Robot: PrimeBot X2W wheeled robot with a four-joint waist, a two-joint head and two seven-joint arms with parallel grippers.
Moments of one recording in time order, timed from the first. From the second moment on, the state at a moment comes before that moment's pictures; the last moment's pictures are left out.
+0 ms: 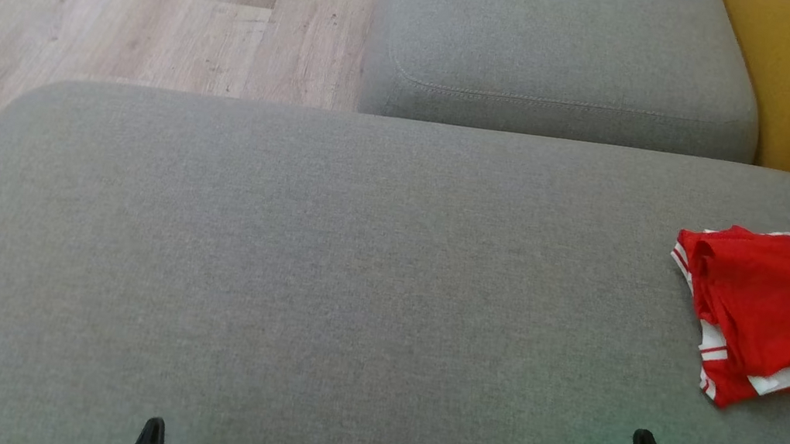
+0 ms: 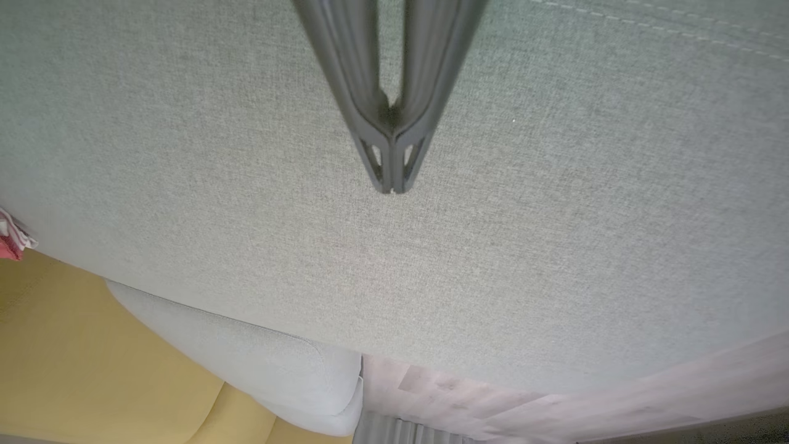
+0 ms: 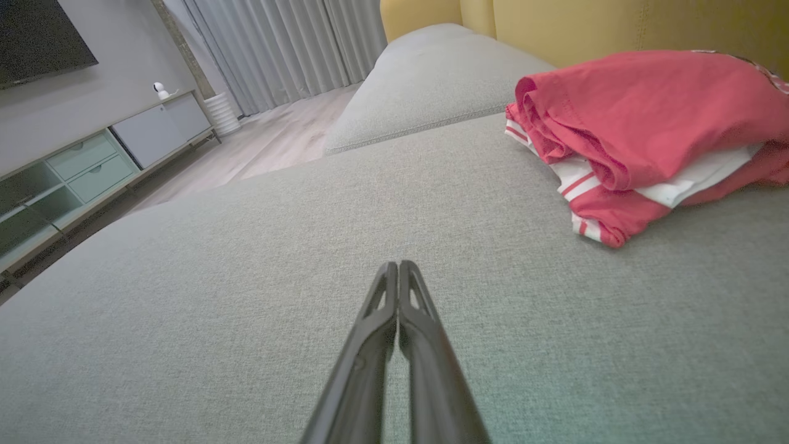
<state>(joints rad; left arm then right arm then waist) 0.17 0.20 -0.38 0.32 -0.58 0.16 -0.20 0.17 -0.04 0.06 0.33 0.29 0.13 -0.17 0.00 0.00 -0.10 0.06</state>
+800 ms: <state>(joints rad) 0.14 0.17 -0.29 0.32 -0.78 0.10 -0.14 0.14 -0.04 0.03 0.32 0.55 0.13 -0.12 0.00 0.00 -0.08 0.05</state>
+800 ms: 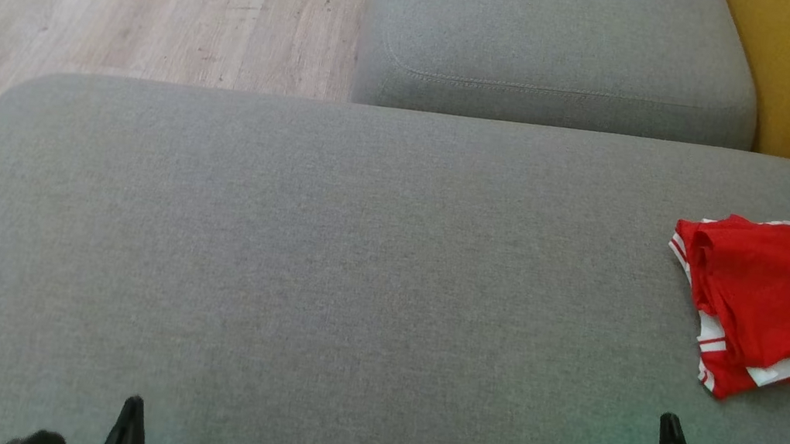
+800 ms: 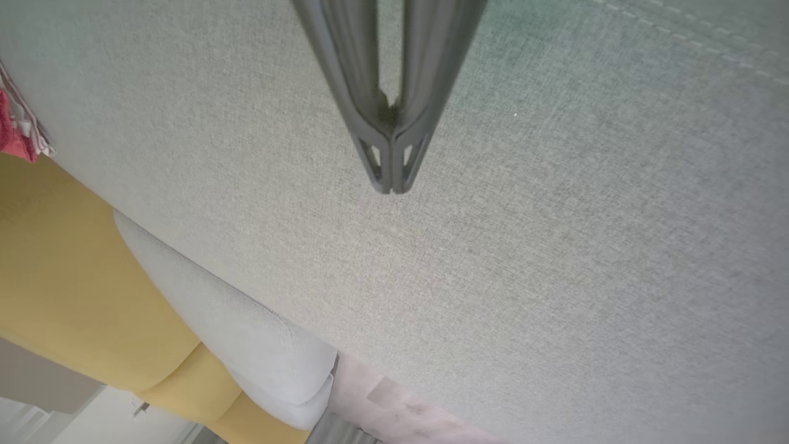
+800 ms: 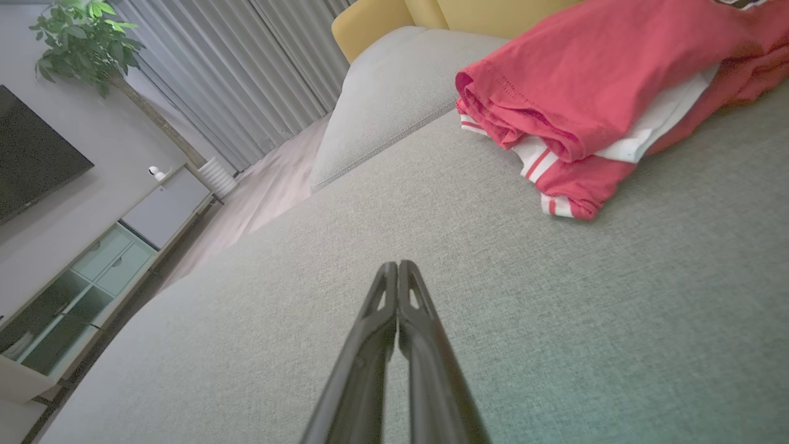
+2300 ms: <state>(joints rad) 0.06 0.11 -0.12 0.30 -1.17 0.00 -0.02 0.05 -0.04 -0.04 0.30 1.05 0.13 -0.02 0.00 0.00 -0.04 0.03</state>
